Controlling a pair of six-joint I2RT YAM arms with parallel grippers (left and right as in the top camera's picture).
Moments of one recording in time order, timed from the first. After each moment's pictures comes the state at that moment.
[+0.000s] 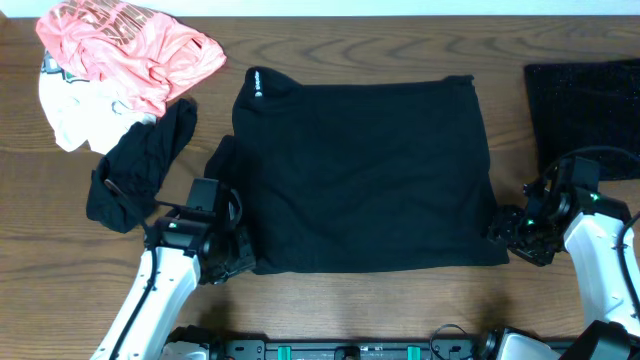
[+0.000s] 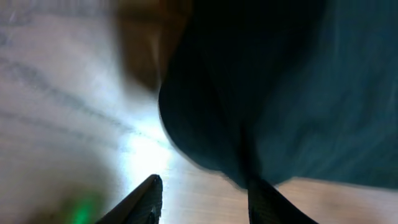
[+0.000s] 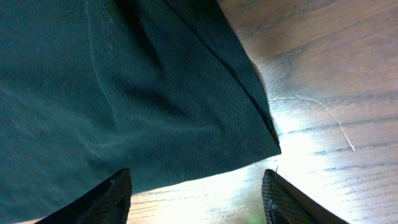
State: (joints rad) left arm -0.17 1.16 0.64 -0.93 0.20 -0.53; right arm -0.31 1.34 0.78 -0.96 -0.21 0.18
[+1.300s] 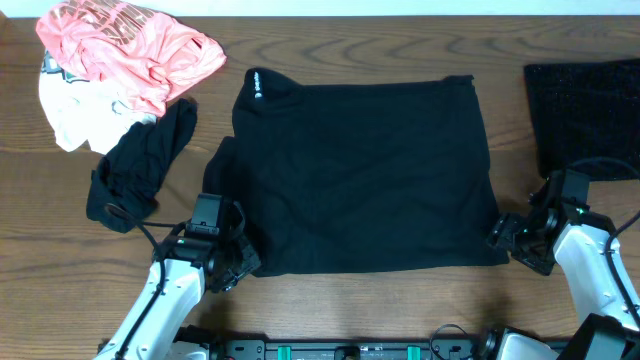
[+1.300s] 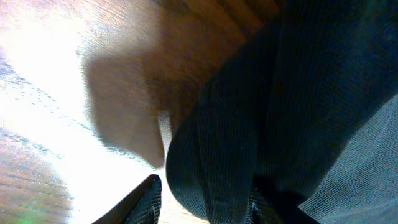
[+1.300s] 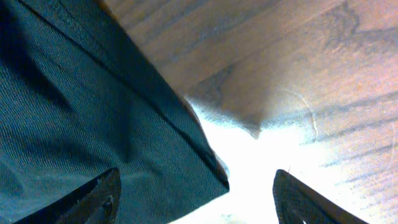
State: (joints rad) left arm -0.17 1.16 0.47 -0.70 0.21 -0.77; right arm -0.31 1.34 0.65 -0.77 -0.03 0.26
